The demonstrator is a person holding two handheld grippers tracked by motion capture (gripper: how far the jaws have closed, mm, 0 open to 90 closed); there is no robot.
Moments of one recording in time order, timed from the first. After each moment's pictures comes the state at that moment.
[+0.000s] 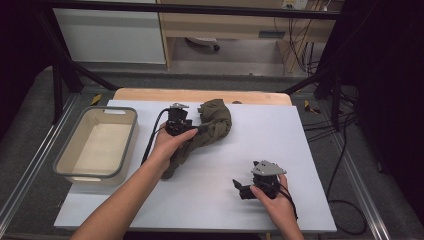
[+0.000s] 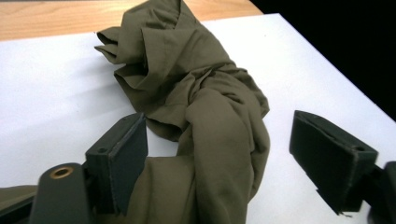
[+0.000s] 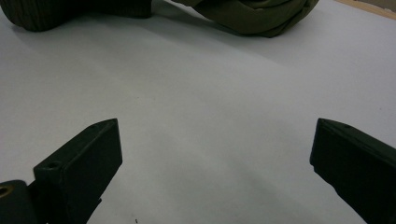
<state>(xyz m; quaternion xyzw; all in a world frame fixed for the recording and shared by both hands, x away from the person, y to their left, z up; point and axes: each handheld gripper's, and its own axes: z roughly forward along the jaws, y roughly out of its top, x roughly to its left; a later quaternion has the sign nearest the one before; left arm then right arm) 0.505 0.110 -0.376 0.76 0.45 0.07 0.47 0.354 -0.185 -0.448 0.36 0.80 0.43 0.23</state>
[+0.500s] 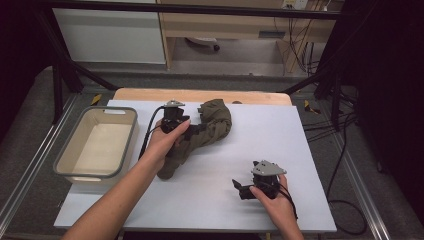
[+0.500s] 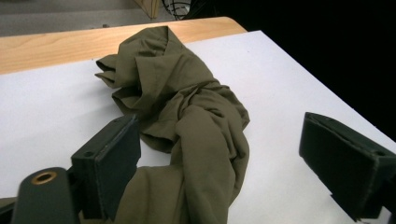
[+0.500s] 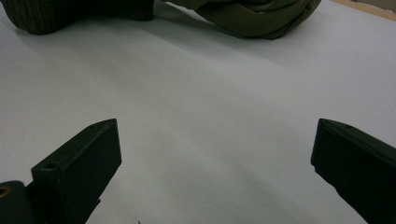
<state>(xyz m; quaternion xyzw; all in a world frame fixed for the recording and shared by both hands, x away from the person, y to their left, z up) 0.495 0.118 -0.359 0.76 0.42 0.08 0.50 0.353 -0.184 -0.447 0.36 0.79 0.43 0.23</state>
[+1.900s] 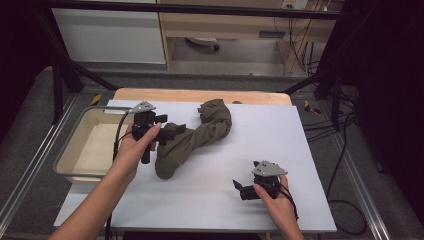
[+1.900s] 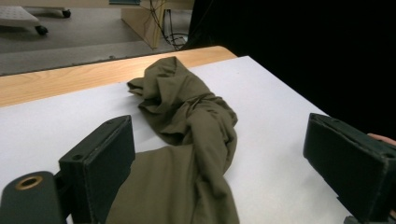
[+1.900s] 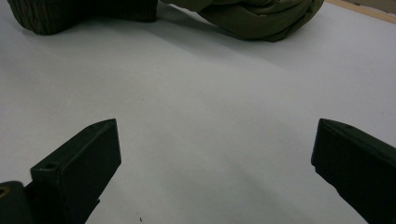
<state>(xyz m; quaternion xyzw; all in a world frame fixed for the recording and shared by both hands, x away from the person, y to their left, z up) 0.444 0.185 -0.326 0.74 0.40 0.12 0.53 0.352 -0.186 -0.446 0.36 0.80 0.43 0.23</state>
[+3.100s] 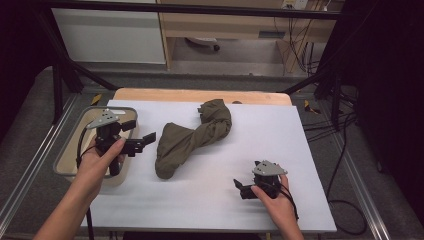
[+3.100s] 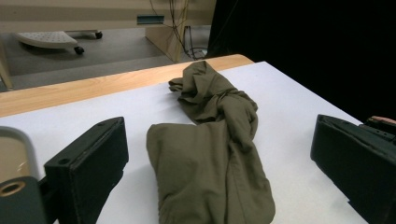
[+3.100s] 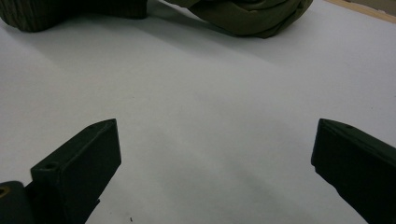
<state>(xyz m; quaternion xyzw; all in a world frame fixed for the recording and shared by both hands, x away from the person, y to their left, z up) 0.398 0.252 -0.315 0.72 0.40 0.17 0.54 0.354 -0.186 -0.448 0.36 0.79 0.42 0.24</state>
